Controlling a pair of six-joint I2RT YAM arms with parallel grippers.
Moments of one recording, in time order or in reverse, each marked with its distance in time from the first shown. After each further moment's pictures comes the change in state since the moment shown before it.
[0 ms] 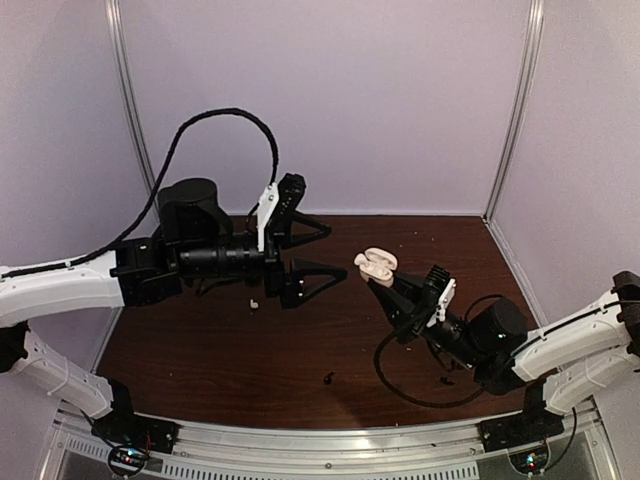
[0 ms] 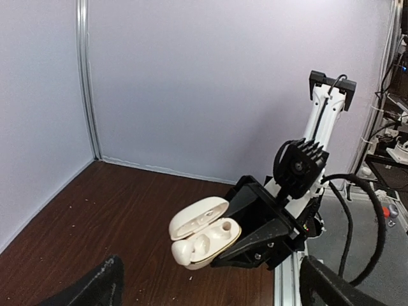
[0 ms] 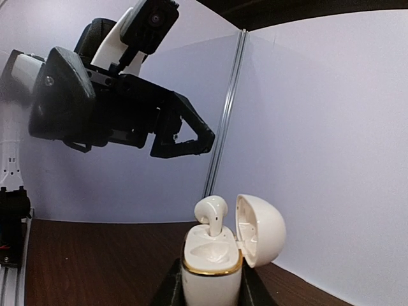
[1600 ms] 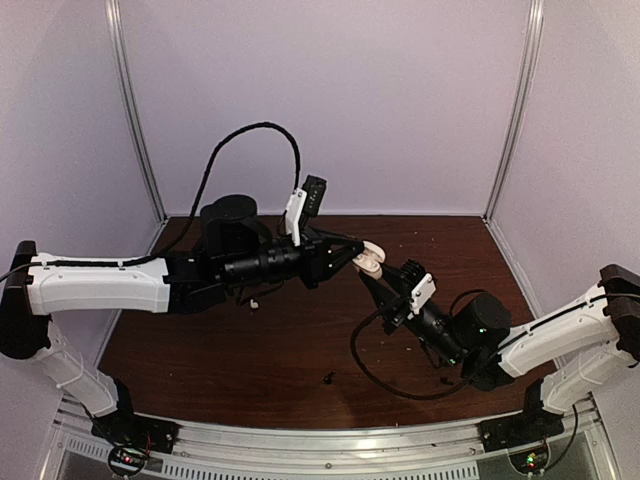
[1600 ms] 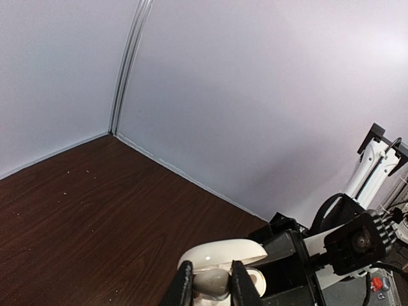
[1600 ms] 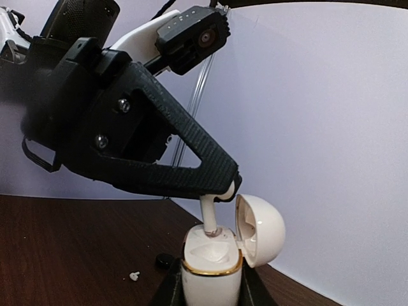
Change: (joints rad) left arm -0.001 0.171 -0.006 0.224 -0.164 -0.311; right arm -0.007 0.069 0.073 -0.060 0.103 -0.092
